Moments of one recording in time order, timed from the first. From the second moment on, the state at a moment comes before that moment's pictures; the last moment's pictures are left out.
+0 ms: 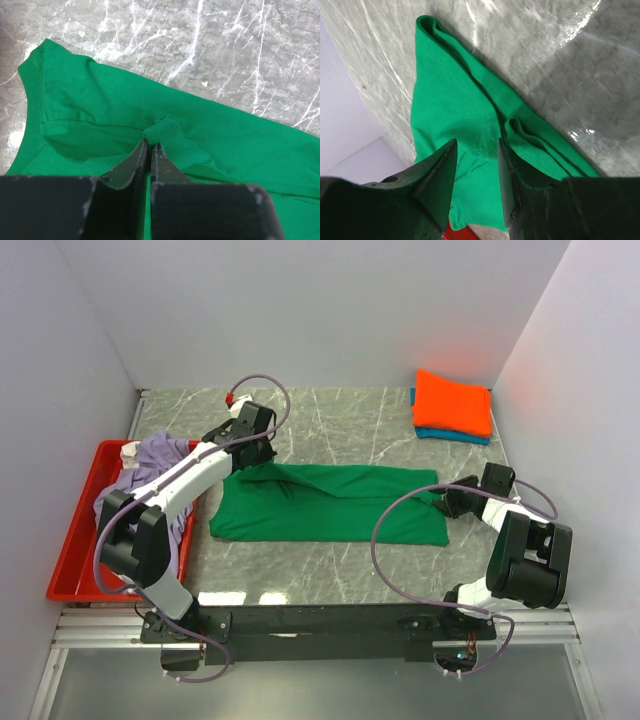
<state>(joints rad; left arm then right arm) -0.47 1.62 1.29 -0.51 -0.31 -0.72 -0.33 1.45 0.61 -0.09 -0.41 1.02</state>
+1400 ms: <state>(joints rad) -0.43 1.66 1.37 -0.52 -0.31 -0.69 -0.34 1.57 0.74 -0.02 -0.50 1.06</state>
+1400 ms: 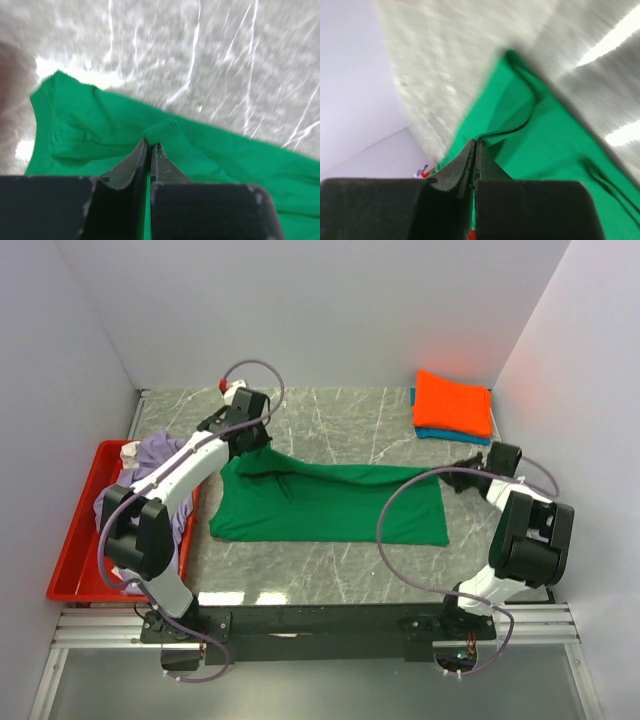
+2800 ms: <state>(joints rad) -0.41 1.48 1.09 -0.45 -0.24 -0.70 -0.33 1.64 0.91 -0.18 -0.46 0.82</state>
